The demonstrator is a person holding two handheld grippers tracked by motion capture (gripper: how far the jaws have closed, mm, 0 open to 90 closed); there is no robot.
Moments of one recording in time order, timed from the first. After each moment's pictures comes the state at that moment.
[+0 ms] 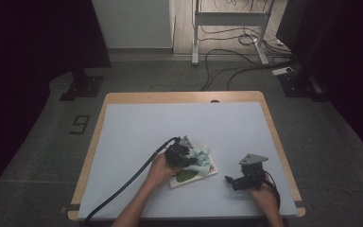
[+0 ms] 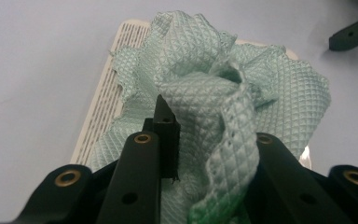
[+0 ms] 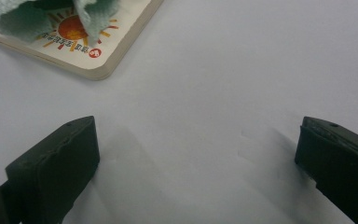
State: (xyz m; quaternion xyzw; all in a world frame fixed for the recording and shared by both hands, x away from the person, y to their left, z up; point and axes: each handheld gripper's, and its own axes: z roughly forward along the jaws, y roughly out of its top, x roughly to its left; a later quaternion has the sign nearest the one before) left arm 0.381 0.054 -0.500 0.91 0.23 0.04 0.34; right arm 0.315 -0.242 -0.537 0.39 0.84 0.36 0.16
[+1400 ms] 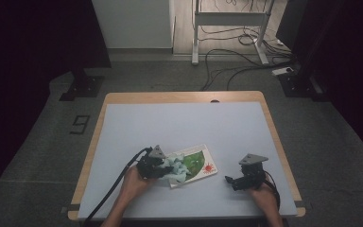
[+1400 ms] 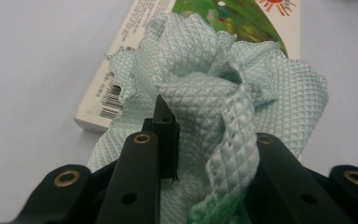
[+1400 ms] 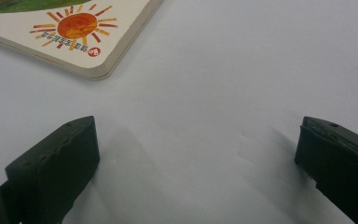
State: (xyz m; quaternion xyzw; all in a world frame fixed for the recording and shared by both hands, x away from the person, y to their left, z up) left arm 0.337 0.136 -0.497 0.90 0.27 0.06 0.34; right arm 0.315 -0.242 -0.537 0.39 0.84 0.36 0.16
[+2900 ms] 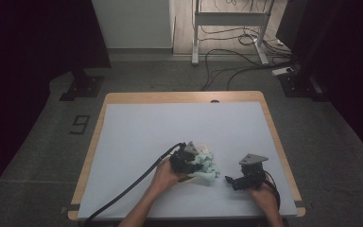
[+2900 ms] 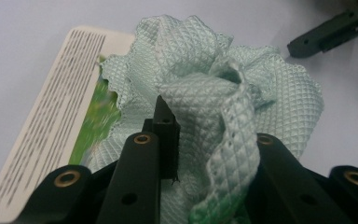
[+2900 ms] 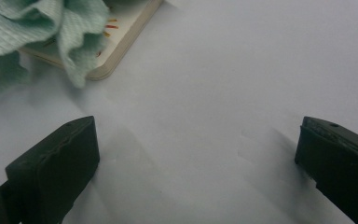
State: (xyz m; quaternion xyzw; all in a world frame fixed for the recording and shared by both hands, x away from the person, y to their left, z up) left arm 0.361 0.030 -0.500 0.91 0.22 0.03 0.35; right arm 0.315 -0.242 -0.536 0.39 0.84 0.36 0.16
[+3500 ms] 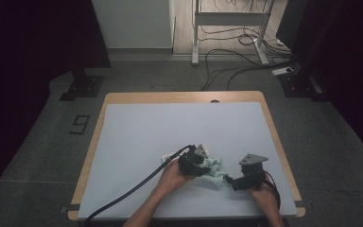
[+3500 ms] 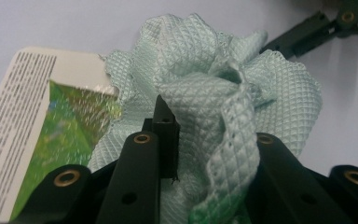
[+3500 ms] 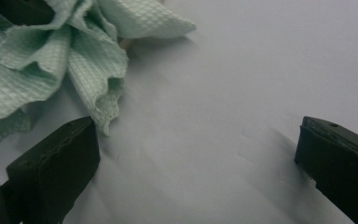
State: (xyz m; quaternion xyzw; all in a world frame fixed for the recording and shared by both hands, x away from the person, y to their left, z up) left arm 0.352 0.010 -0.499 0.92 0.19 0.02 0.33; right arm 0.314 -0.242 -0.536 0.39 0.84 0.36 0.16
